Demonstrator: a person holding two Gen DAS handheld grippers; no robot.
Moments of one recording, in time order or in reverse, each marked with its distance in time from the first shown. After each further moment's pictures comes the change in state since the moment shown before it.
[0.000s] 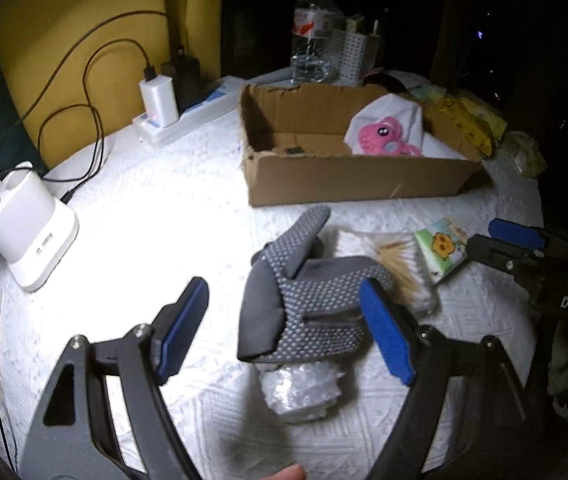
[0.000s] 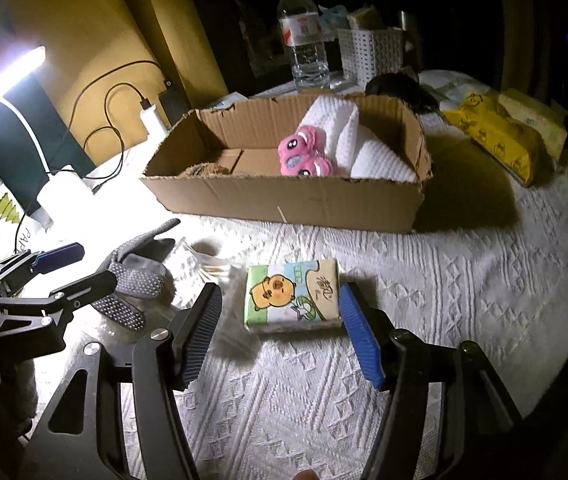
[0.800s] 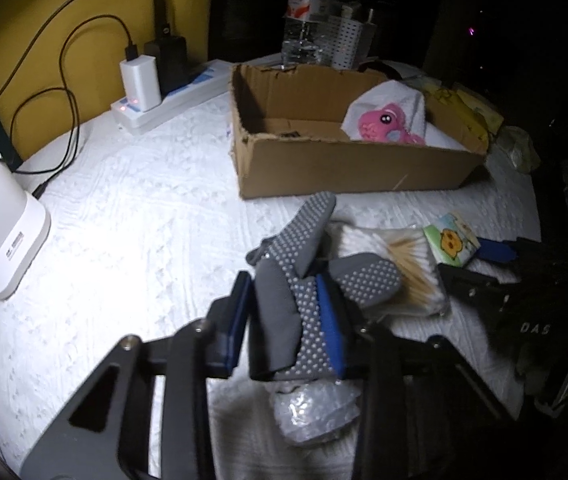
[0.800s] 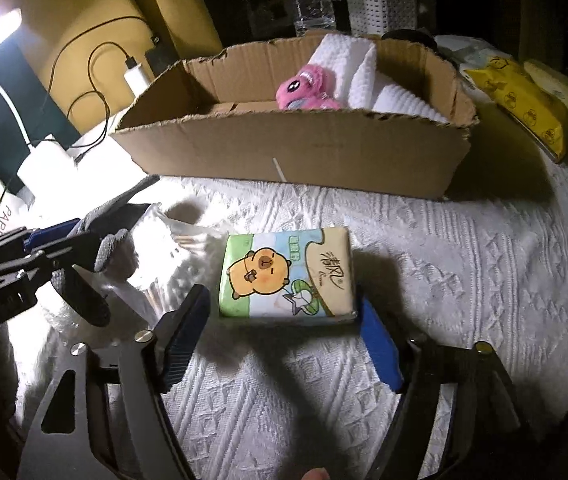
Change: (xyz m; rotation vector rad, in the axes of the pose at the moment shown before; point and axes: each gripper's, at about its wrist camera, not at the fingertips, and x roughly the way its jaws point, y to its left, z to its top) left arm 0.026 0.009 0.002 0.005 0.029 -0.075; right arm 0.048 0.001 -0.011 -0.017 0.096 0.000
